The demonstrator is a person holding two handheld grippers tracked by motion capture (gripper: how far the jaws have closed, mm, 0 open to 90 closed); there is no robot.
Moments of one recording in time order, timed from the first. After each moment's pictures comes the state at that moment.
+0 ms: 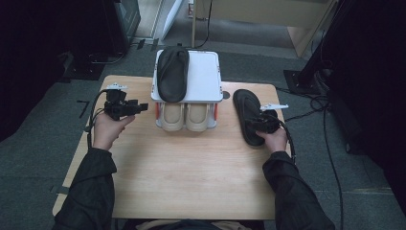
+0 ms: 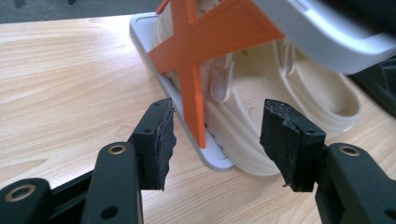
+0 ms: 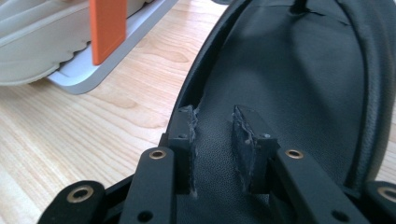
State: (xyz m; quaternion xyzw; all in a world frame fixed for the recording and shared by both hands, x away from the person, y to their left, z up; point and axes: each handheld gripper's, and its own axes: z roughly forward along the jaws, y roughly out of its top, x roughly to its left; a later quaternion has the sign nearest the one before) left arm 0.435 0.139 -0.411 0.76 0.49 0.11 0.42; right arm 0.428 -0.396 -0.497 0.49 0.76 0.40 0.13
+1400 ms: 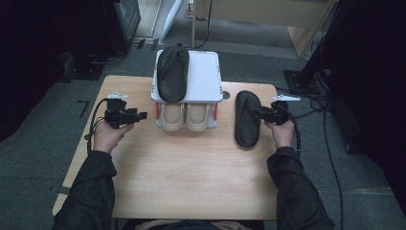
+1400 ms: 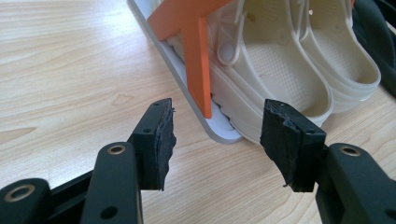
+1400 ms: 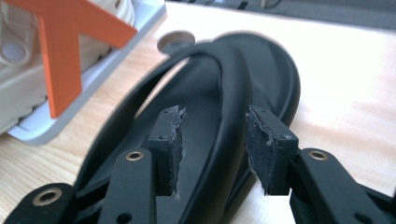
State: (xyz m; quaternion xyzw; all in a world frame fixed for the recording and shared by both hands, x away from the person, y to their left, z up) left arm 0.426 0.143 -0.437 0.77 0.49 0.10 0.41; right arm 0.444 -0.425 -0.472 0.53 0.72 0.40 0.18
